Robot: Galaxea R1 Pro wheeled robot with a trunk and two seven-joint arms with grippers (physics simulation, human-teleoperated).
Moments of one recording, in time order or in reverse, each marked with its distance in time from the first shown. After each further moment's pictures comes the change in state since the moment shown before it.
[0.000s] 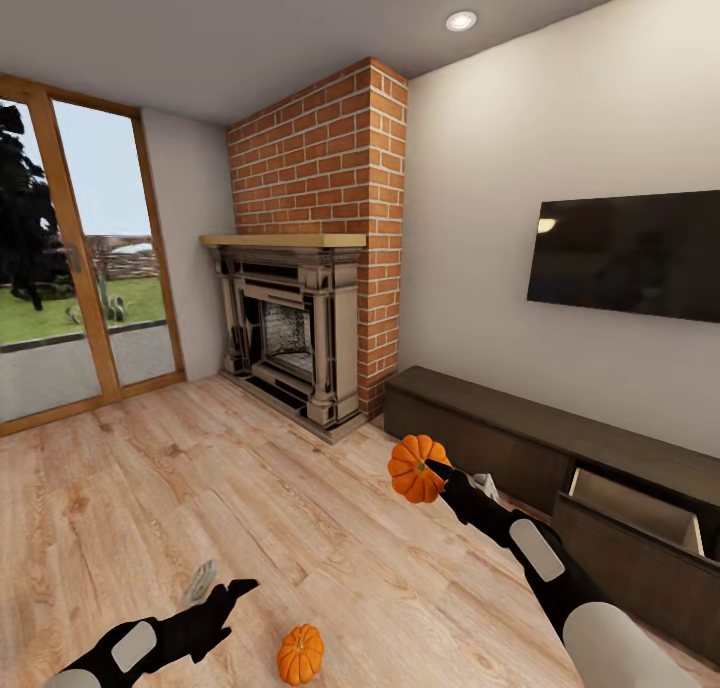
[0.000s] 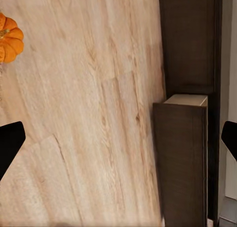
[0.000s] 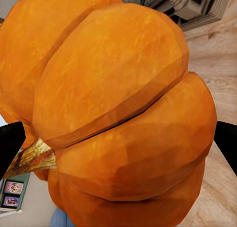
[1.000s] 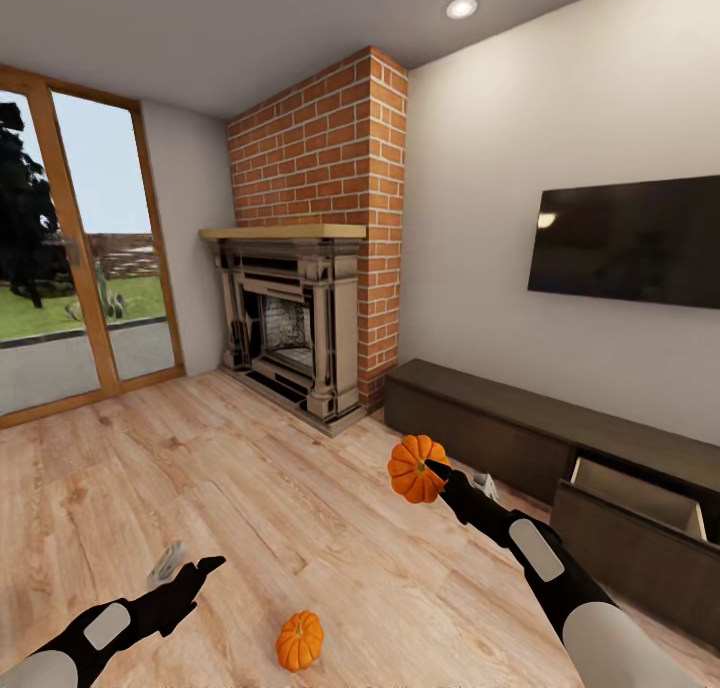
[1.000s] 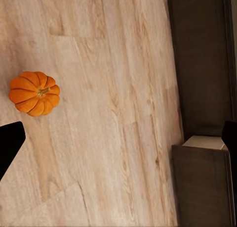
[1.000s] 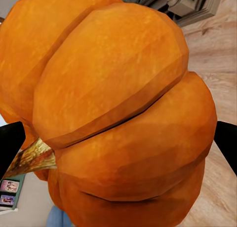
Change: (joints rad) left arm -0.041 0.078 0.003 0.003 0.059 -0.087 0.059; right arm 0.000 0.001 0.001 0.000 0.001 0.000 -0.001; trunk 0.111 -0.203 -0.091
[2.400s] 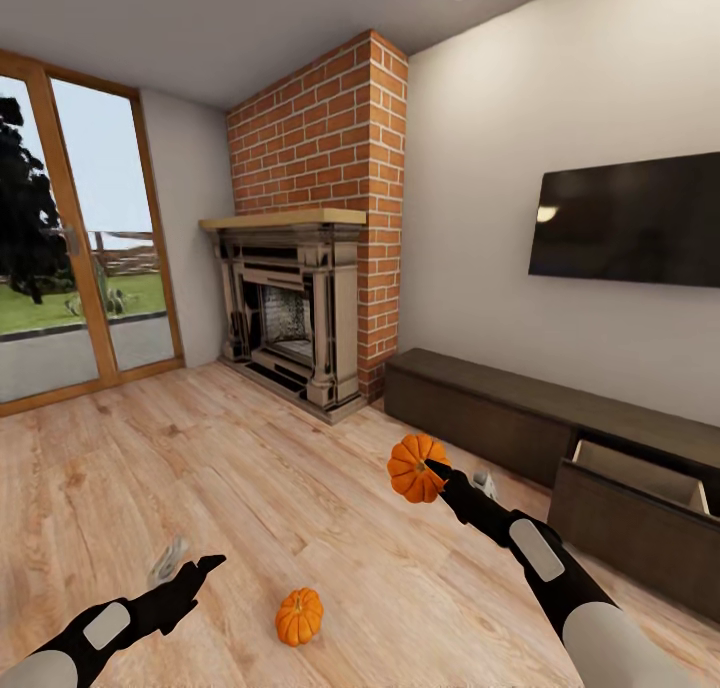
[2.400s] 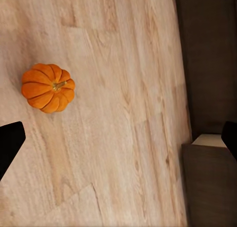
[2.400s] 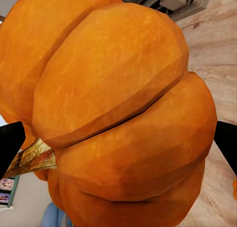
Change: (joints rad) left arm 0.000 0.001 -0.001 -0.002 0.000 0.000 -0.014; right arm 0.000 0.000 0.000 0.000 0.000 0.000 0.005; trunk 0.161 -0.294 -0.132
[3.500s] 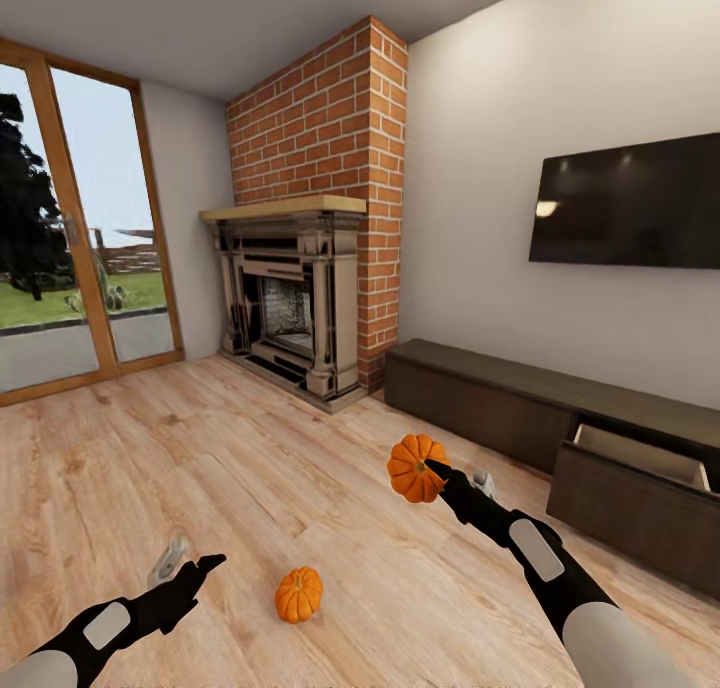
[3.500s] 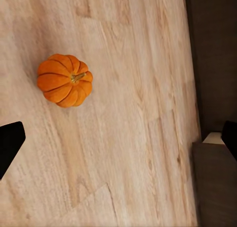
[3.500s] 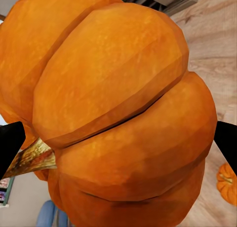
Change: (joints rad) left arm 0.000 0.000 -0.001 -0.001 0.000 0.000 -0.002; right arm 0.000 0.000 0.000 0.000 -0.001 0.000 0.001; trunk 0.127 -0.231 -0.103
